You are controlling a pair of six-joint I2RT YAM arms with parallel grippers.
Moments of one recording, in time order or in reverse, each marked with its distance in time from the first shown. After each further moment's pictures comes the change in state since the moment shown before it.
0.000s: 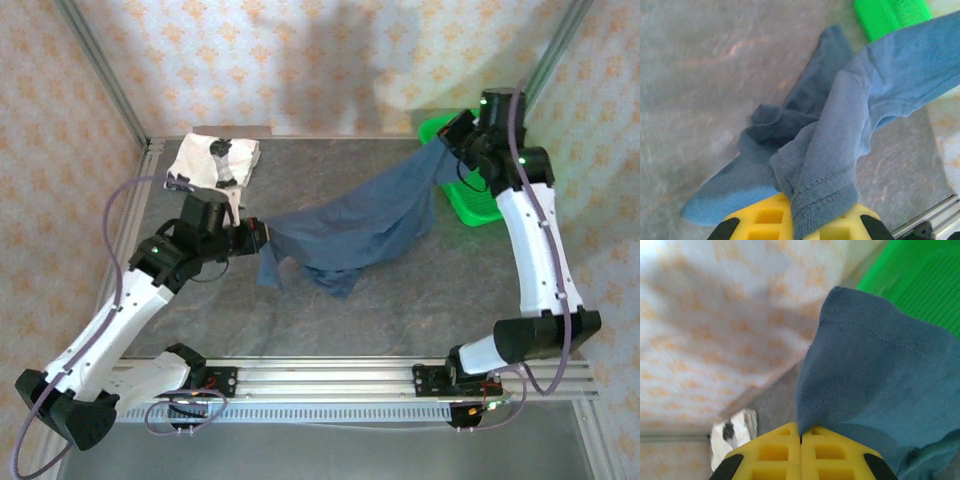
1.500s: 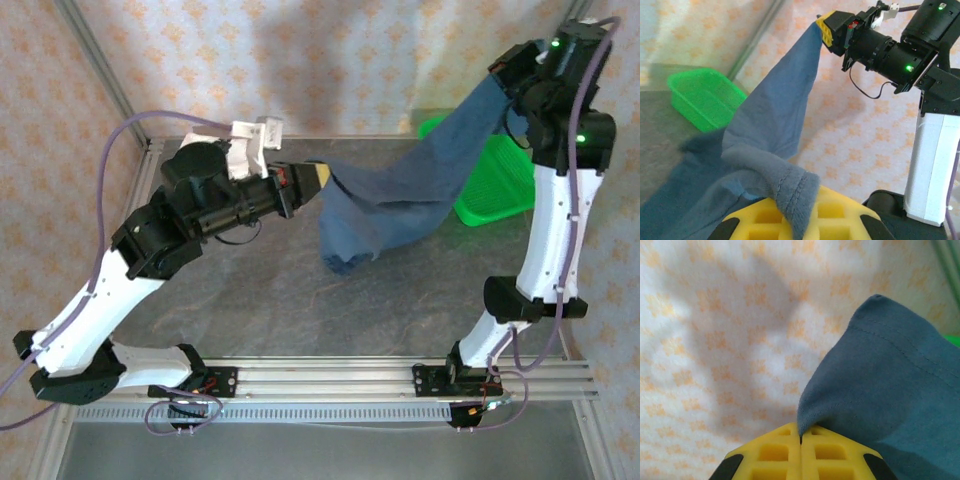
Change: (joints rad) left arm -0.372 0.207 0.651 0.145 -0.064 -0.049; right arm -0.110 0.257 0.792 -0.217 0.042 -0.055
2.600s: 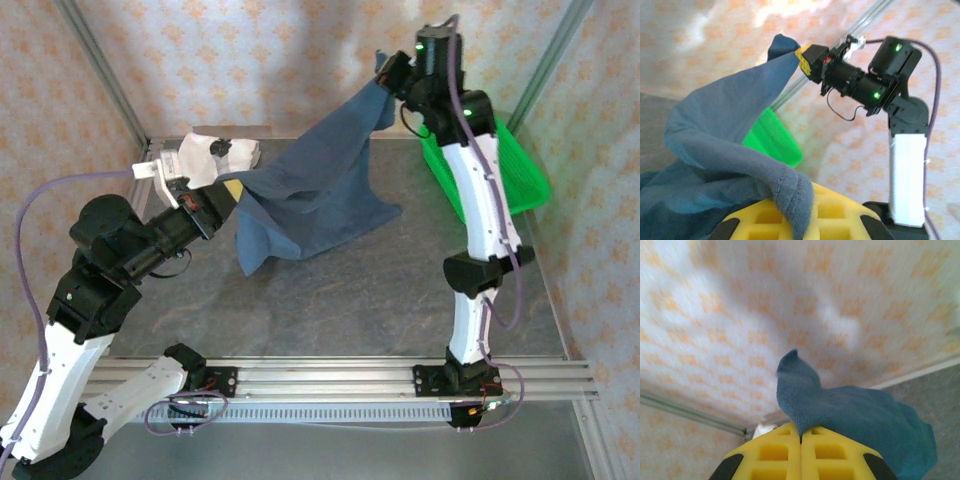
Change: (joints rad) left arm 0.341 -0.374 -0.317 0.047 0.133 -0.119; right arm 0.343 0.232 0.092 0.085 0.082 -0.038
